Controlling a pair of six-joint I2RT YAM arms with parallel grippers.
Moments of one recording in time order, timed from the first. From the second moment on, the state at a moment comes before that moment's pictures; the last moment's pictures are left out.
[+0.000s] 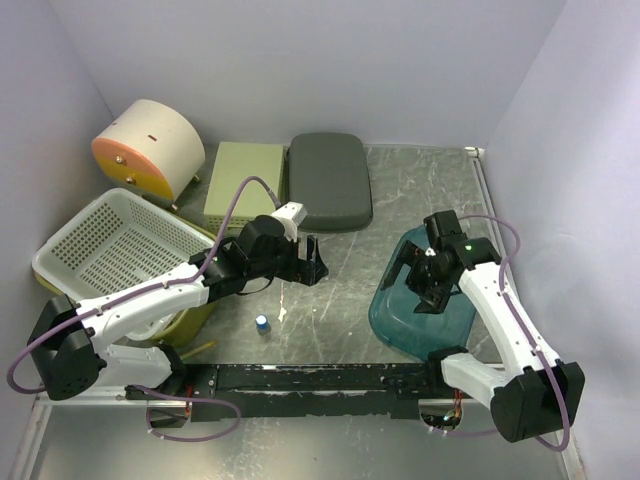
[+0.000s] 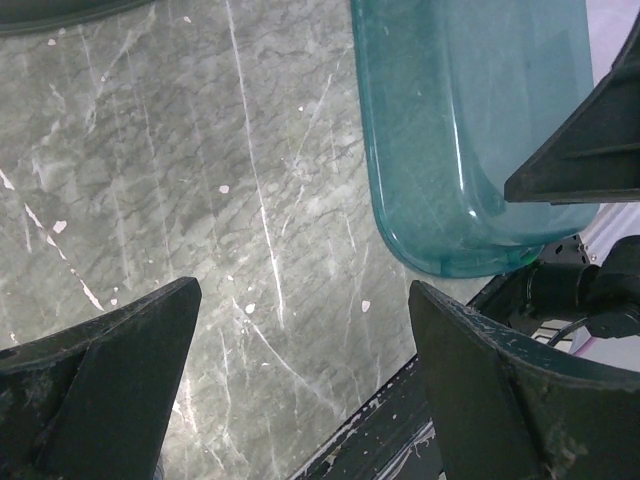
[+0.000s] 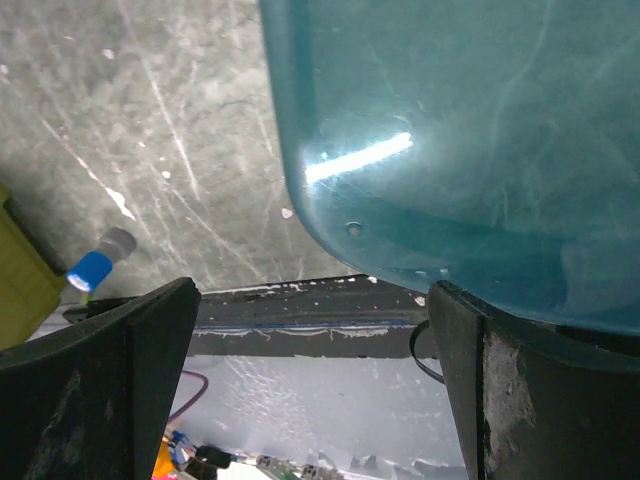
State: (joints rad) left arm -0.91 1.26 0.92 -0.21 -0.01 -0.55; right arm 0.21 1.05 0.93 -1.13 -0.19 0.72
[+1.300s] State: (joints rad) left arm -0.91 1.31 0.92 -0.21 0.03 -0.55; right arm 0.21 1.36 0.87 -0.85 0.33 0.71
